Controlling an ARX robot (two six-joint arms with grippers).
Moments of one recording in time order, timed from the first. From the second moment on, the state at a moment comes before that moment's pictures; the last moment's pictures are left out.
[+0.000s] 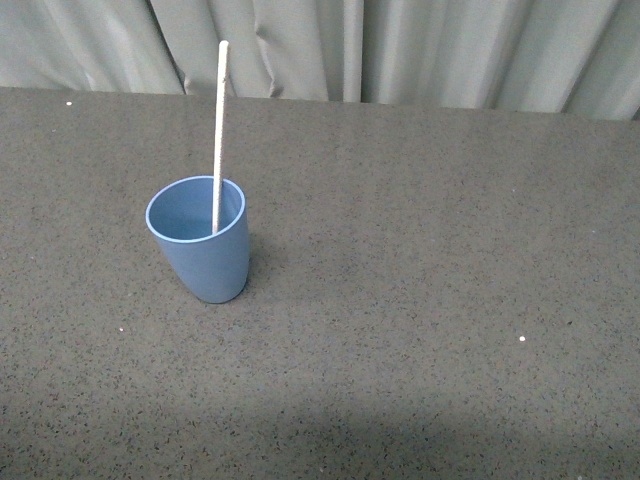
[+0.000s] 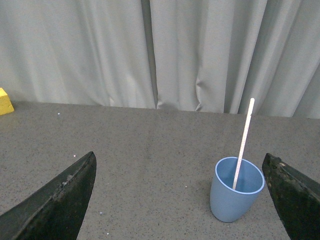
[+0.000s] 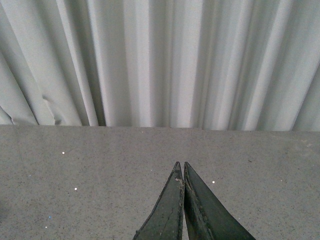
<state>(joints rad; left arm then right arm) 0.00 0.00 0.02 0.00 0.00 0.00 0.00 0.29 0.00 0.30 0.00 -0.01</state>
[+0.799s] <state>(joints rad) 0.00 0.00 0.02 0.00 0.00 0.00 0.00 0.01 0.01 0.00 0.00 -0.01</state>
